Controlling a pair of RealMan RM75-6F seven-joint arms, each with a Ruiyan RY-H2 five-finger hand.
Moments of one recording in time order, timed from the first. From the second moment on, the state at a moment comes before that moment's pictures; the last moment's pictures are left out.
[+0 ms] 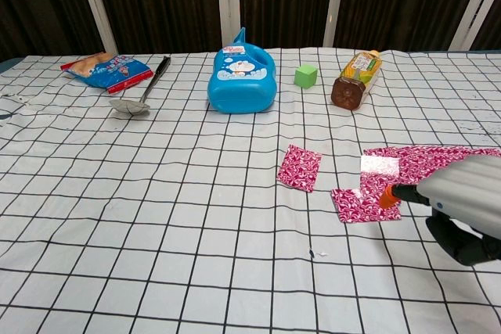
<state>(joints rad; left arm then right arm) 0.07 -1.01 -0.03 -1.78 1.51 1.64 0.09 0.58 -1.42 -0.18 -1.99 -1.05 1.30 -0.89</state>
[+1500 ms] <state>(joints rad) 0.07 -1.01 -0.03 -1.78 1.50 1.64 0.10 0.53 -1.47 -0.23 -1.93 -1.05 1.23 -0.89</state>
